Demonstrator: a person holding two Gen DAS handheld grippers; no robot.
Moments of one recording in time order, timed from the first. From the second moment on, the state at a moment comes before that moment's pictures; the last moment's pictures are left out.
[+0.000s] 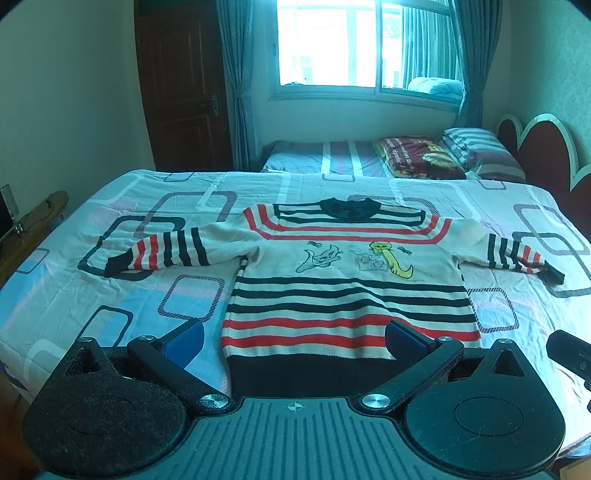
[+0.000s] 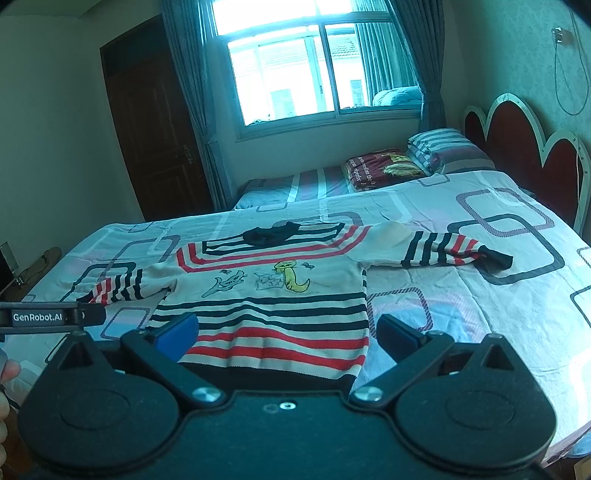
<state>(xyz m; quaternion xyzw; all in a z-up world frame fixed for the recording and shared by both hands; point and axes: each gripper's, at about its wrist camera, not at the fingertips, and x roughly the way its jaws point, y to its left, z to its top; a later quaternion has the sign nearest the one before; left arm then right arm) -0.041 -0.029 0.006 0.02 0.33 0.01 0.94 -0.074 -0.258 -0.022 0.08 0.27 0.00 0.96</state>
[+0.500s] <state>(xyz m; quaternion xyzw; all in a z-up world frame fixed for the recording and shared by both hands) -0.042 -0.027 -0.001 0.03 0.35 0.01 0.94 -0.067 -0.247 -0.025 0.07 0.28 0.00 0.96</state>
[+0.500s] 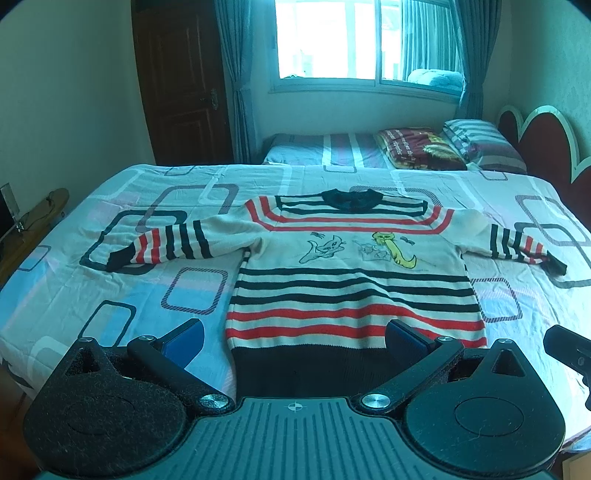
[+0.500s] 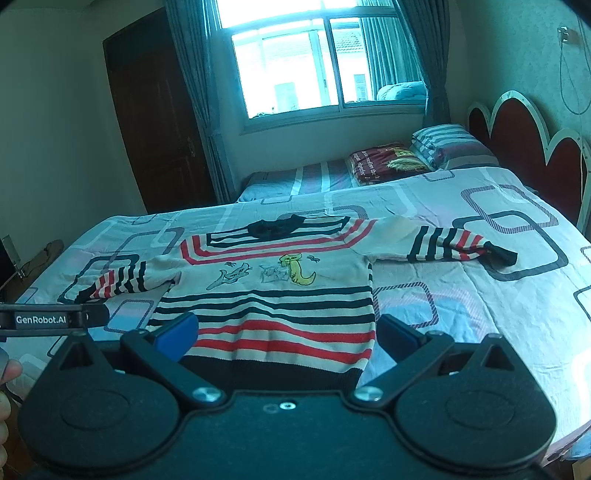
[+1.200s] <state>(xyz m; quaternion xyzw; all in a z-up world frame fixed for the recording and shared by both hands) -0.044 -0.029 -0.008 0.04 0.36 0.01 0.93 -0.069 -0.244 -0.031 0.07 0.30 0.01 0.95</state>
